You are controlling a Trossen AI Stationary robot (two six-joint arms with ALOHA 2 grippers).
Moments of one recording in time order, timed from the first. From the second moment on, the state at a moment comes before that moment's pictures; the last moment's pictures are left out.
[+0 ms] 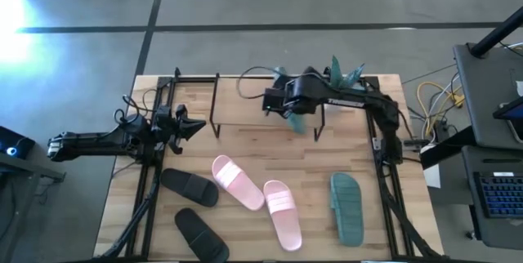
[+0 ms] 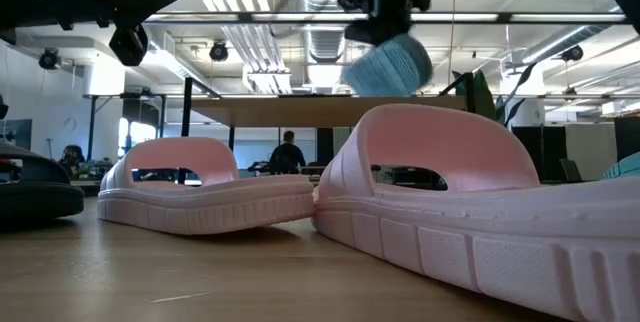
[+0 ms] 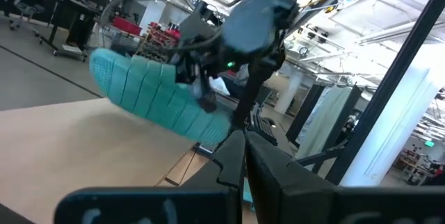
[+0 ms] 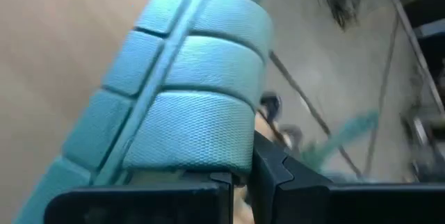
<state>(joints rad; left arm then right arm) 0.09 0.33 0.19 0.30 -0.09 -0.44 -0.14 1.99 2.04 -1.52 0.80 0.53</state>
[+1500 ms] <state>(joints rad) 0.09 0.33 0.19 0.30 -0.09 -0.43 -0.16 2.00 2.05 -1.57 0.72 0.43</state>
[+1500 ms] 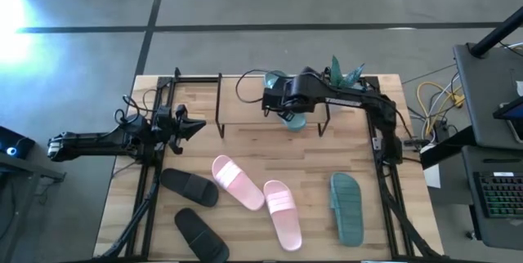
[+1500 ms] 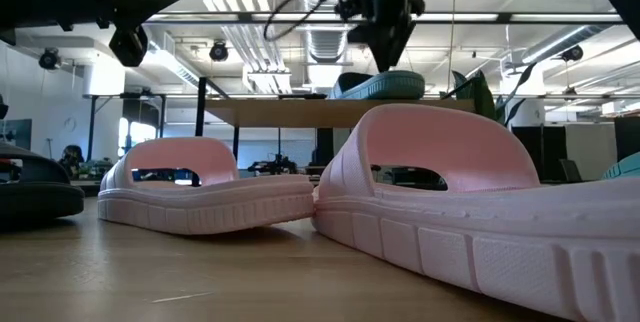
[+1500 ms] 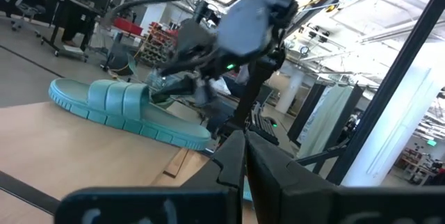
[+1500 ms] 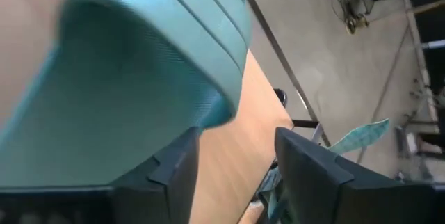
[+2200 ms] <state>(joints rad) 0.09 0.33 0.19 0.33 -0.17 -0.44 -0.26 2.00 2.07 -1.13 0.21 0.30</state>
